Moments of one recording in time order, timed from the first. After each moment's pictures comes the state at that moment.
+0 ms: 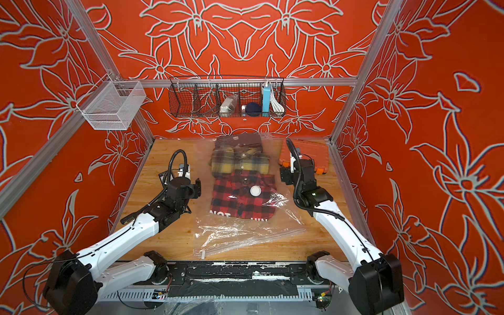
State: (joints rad) left arm -0.41 1.06 0.61 -0.05 -0.56 -0.16; right arm 0.29 1.08 0.77 -0.16 0.34 -0.04
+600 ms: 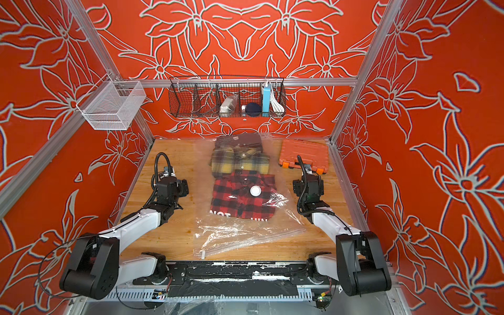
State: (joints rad) left arm -0.10 1.24 0.50 0.23 -0.35 -0.18; right arm 0.15 1.25 0.50 0.27 0.34 -0.10
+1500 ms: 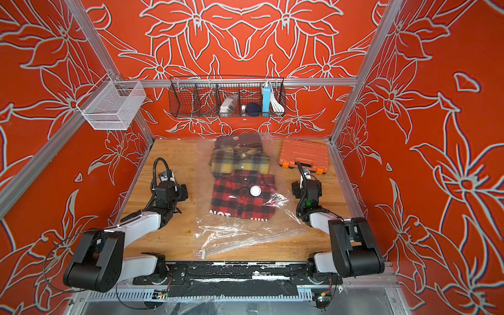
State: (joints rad) left arm -0.06 1.29 0.41 0.32 -0.30 -0.15; right arm 0.13 1.38 0.39 0.56 0.31 -0.14
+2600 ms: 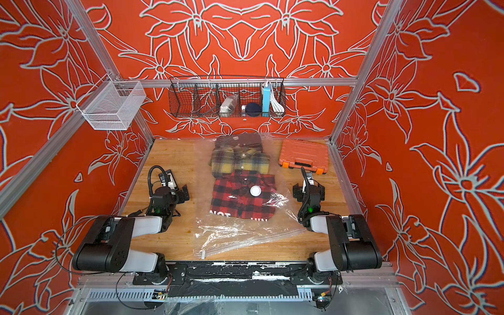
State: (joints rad) left arm 0.01 1.41 0.29 0.69 -0.20 -0.11; right arm 0.09 1.42 0.30 0.73 0.27 -0.11
